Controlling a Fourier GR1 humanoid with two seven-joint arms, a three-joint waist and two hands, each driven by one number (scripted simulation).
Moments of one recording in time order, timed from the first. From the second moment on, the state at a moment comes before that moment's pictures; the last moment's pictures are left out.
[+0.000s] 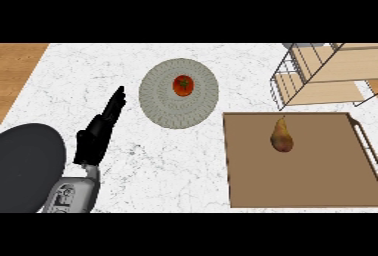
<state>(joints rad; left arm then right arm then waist) -0.19 0.06 -0.02 -1.44 -0.17 -0.03 0.03 -0.92 -0.57 -0.40 -0.83 0.79 -0.48 0.13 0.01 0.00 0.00</state>
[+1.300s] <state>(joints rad) -0.16 0.07 0.00 -1.45 -0.16 -0.04 0.02 -0.96 -0.69 -0.63 -1.01 0.36 -0.35 0.21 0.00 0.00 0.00</state>
